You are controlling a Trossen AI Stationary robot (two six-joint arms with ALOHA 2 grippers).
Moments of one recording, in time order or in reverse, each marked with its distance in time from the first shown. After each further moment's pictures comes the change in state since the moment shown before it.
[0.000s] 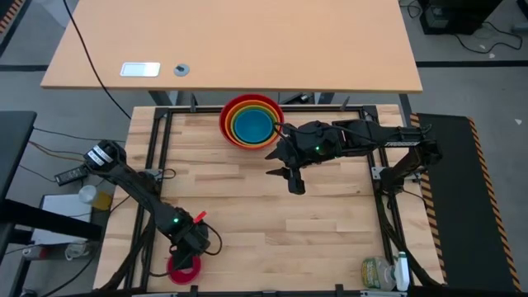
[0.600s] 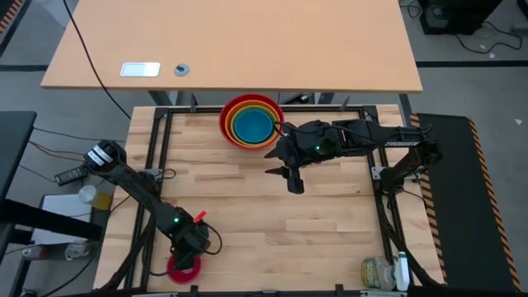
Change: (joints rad) left arm 0.002 0.000 -0.021 0.047 0.015 -0.049; right arm 0.000 0.000 0.000 0.019 0.011 -0.005
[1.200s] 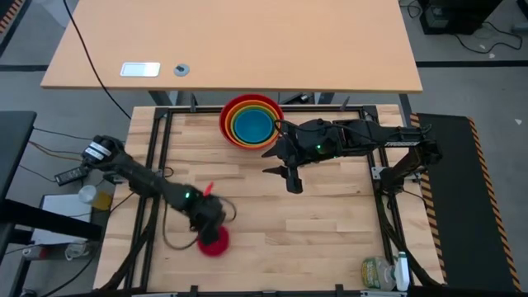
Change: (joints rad) left arm 0.277 -0.060 0.009 -0.004 -0.159 -0.100; right arm 0.000 0.000 0.000 0.048 -0.003 -0.022
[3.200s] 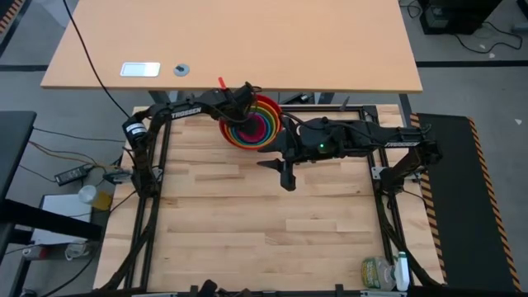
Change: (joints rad) left arm 1.011 0.374 0.617 -0.110 -0.262 0.619; right arm 0.007 0.000 0.000 0.099 0.080 0.104
